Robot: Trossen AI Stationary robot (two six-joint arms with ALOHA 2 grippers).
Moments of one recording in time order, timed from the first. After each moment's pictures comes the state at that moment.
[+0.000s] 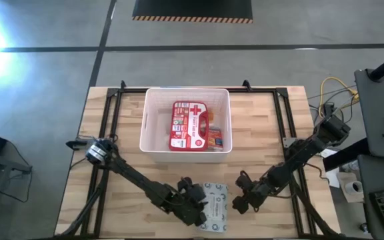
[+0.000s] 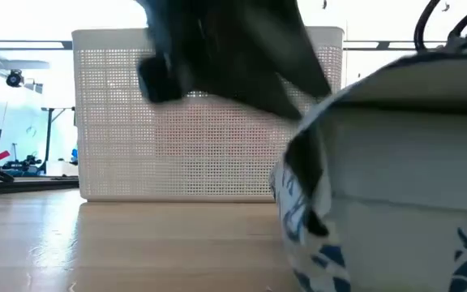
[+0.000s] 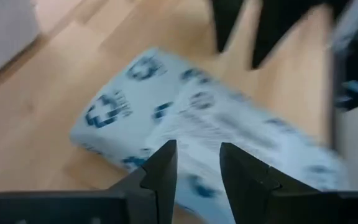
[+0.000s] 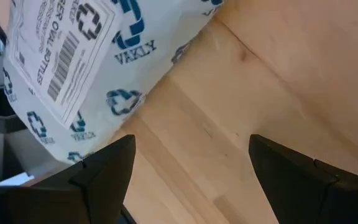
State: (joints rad) left arm -0.57 2.04 1.50 -0.25 -0.53 -0.87; right arm 0.70 1.59 0.68 -0.04 0.07 1.64
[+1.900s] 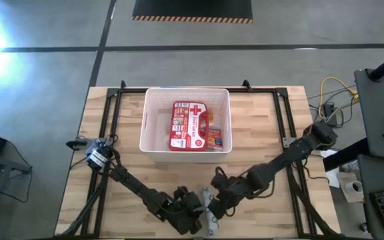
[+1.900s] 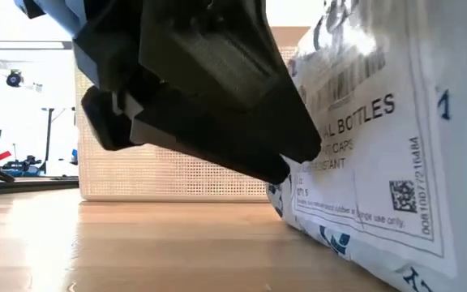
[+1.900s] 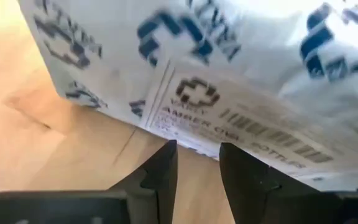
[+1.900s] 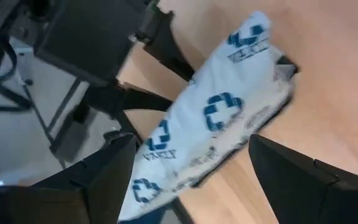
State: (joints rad) left arm -0.63 2.11 1.44 -0.15 -0.51 -1.00; right arm 0.56 1.76 1.31 -0.49 0.08 1.34
